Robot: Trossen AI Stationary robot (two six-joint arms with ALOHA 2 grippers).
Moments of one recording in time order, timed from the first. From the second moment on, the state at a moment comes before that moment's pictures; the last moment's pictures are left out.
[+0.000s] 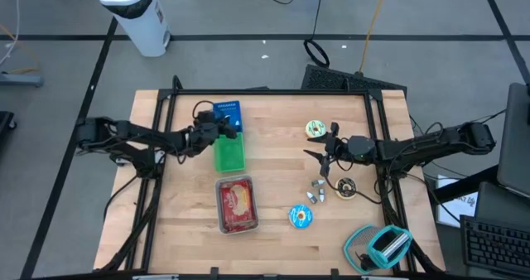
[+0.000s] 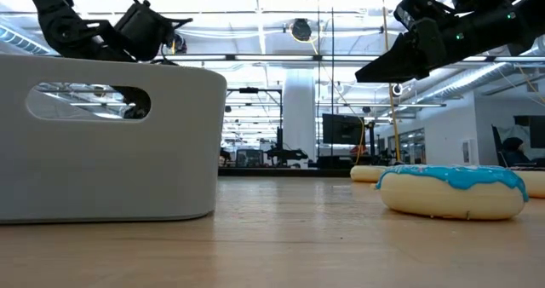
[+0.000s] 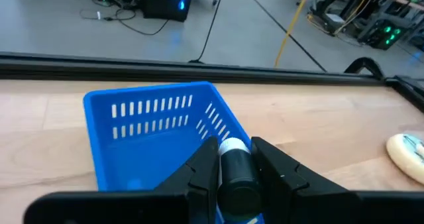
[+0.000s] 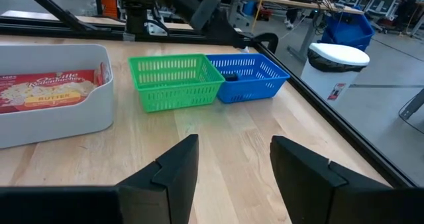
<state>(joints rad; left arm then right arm) 0.24 1.39 0.41 0.48 -0.71 -0.74 0.02 0.99 0.34 0.42 0.32 -0.06</state>
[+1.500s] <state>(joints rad) 0.24 1.44 0.41 0.50 -0.72 -0.76 0.02 0.99 0.34 0.42 0.31 -0.06</state>
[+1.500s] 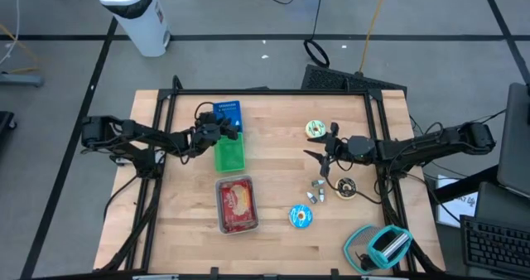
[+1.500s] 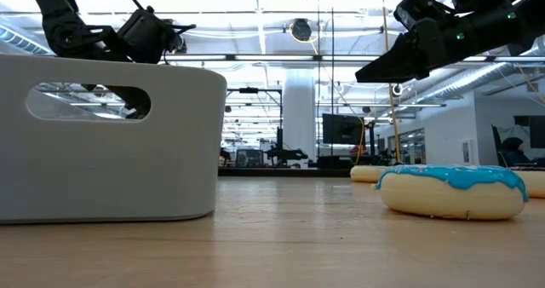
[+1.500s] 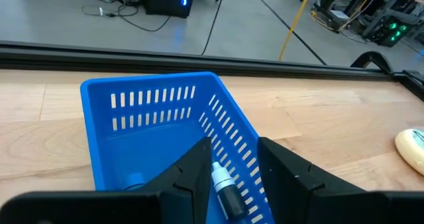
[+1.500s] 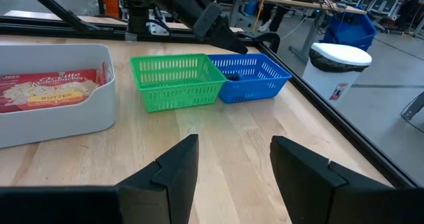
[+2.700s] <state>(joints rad) 0.24 1.44 0.41 0.51 -0.71 -0.76 0.23 1.04 0.14 0.21 0.07 0.07</state>
